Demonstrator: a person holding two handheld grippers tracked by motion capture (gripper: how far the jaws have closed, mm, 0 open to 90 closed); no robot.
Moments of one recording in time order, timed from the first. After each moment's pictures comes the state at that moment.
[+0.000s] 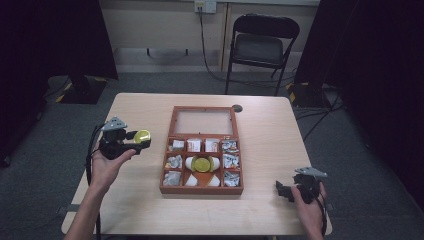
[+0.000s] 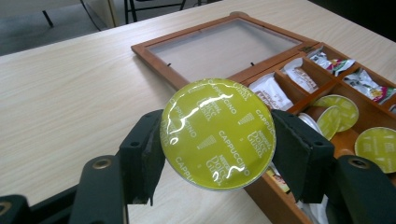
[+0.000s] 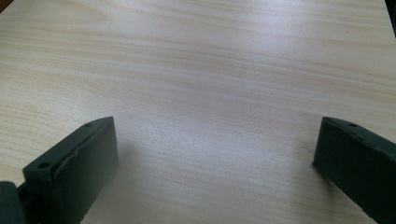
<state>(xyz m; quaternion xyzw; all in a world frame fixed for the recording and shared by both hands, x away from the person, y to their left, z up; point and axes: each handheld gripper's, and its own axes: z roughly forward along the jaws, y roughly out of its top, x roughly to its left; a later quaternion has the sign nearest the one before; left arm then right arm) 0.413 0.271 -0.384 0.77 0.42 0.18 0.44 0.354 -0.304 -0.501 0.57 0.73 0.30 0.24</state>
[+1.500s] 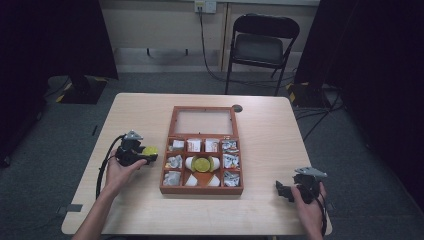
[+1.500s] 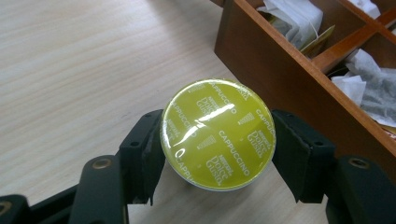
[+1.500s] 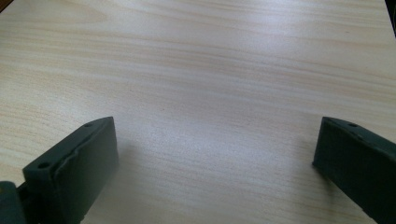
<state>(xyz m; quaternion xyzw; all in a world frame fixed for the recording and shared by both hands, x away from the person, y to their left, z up) 0.444 0.256 -0.469 0.82 0.44 0.12 0.35 0.354 -0.304 -0.501 0.57 0.73 0.30 0.24</state>
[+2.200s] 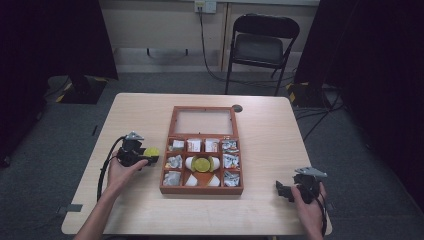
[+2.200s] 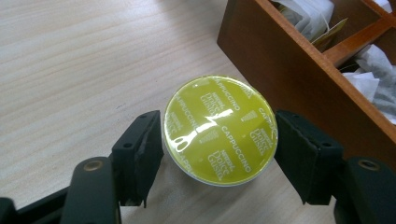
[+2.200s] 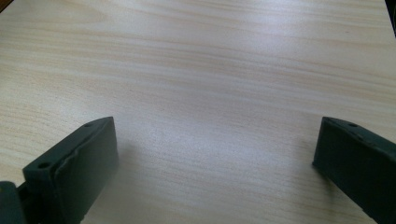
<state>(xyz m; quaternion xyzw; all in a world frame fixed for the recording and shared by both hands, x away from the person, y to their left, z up) 0.446 0.257 -0.475 0.81 0.46 0.11 0.35 0.354 -0.304 -0.501 0.57 0.73 0.30 0.24</state>
